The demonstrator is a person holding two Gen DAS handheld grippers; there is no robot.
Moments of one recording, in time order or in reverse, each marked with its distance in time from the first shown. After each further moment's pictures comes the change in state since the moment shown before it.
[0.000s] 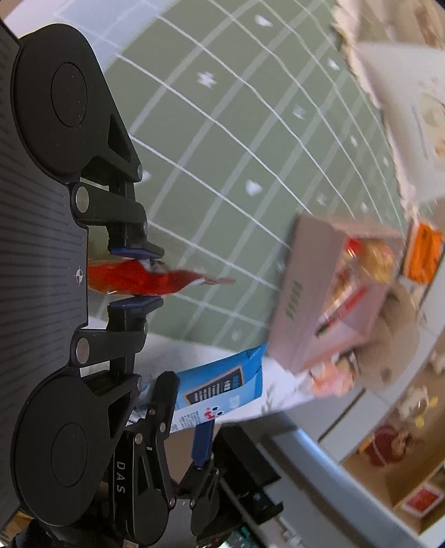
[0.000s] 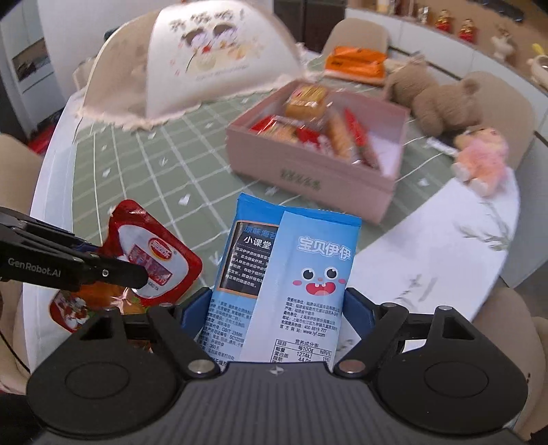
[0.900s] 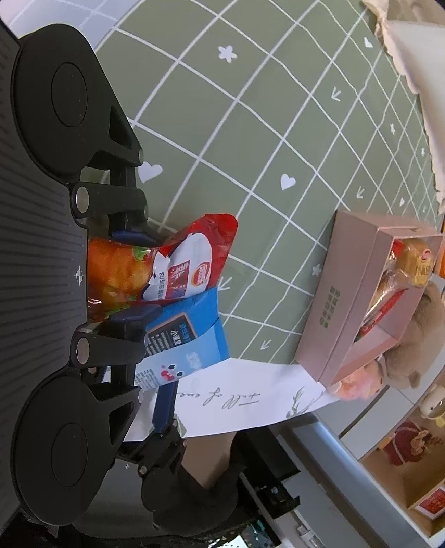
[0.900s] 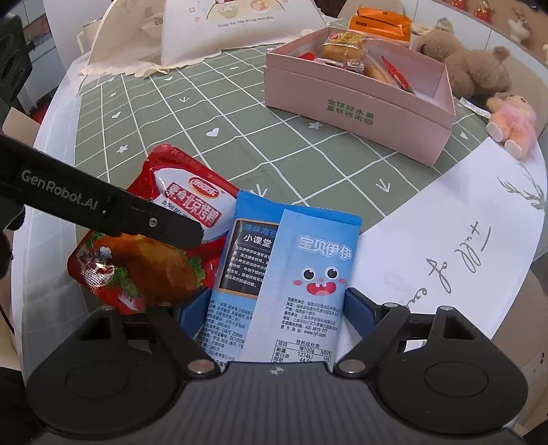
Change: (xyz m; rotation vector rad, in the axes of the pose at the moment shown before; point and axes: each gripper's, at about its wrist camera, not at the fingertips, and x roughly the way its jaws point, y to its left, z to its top) left arm 0.040 0.018 -0.009 -0.008 0.094 -0.035; right arm 0.047 0.044 -0.038 -0.025 0.101 0.003
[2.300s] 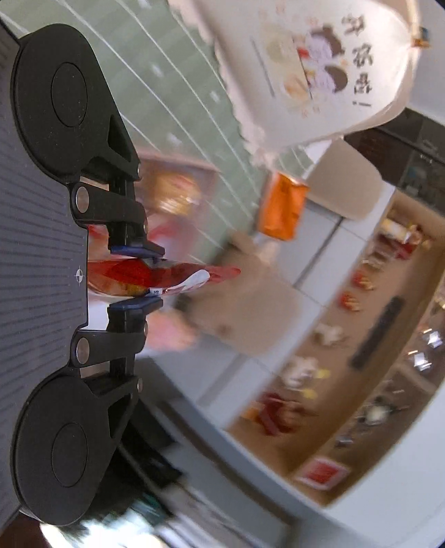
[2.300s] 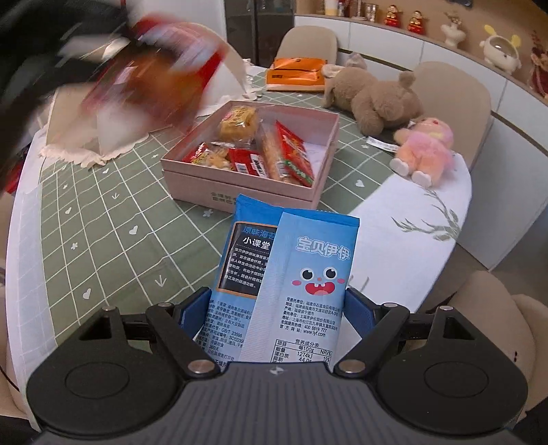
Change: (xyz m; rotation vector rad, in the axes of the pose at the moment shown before) left arm -0.061 -0.053 0.177 -0.083 -0.464 -0.118; right arm -0.066 -0.091 0.032 0.134 -0.135 -0.079
